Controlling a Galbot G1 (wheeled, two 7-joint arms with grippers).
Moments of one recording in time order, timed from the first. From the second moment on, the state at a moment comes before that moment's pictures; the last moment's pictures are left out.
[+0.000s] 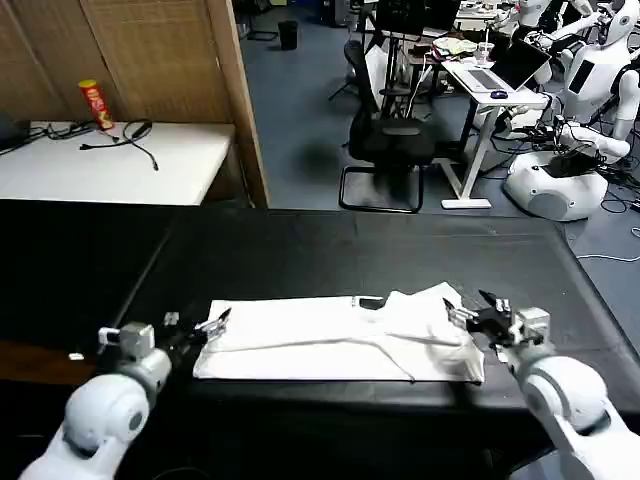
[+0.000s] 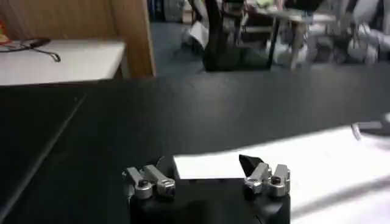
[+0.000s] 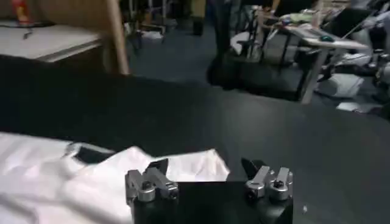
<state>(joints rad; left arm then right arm) 1.27 -1.04 -0.52 -2.00 -0.63 0.62 -0.09 -1.10 0.99 0.45 1.82 0.56 -0.55 0.10</state>
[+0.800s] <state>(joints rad) 1.15 -1.11 -0.49 -1.79 -0.64 0.60 -0.07 -0.99 1.16 0.40 1.61 0.43 -0.46 0.15</state>
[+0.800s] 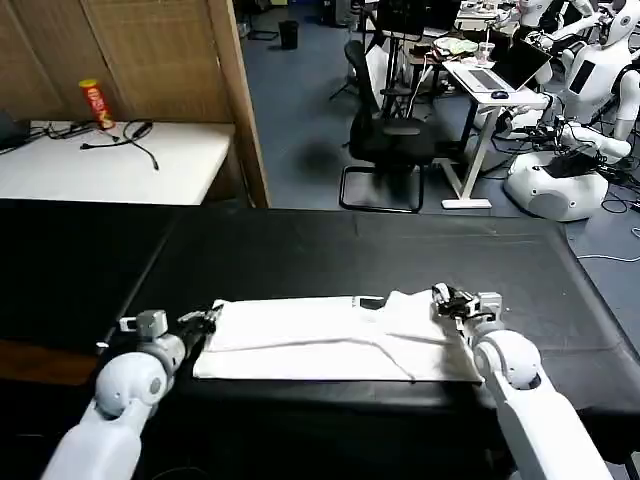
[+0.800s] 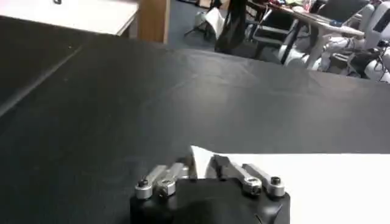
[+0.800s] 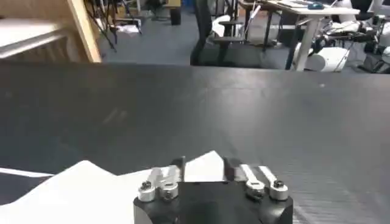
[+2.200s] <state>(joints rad) 1.30 -1.18 -0.57 -1.82 -0.50 0.46 0.02 -1.23 1.11 0.55 1.96 0.52 -0.43 0.03</state>
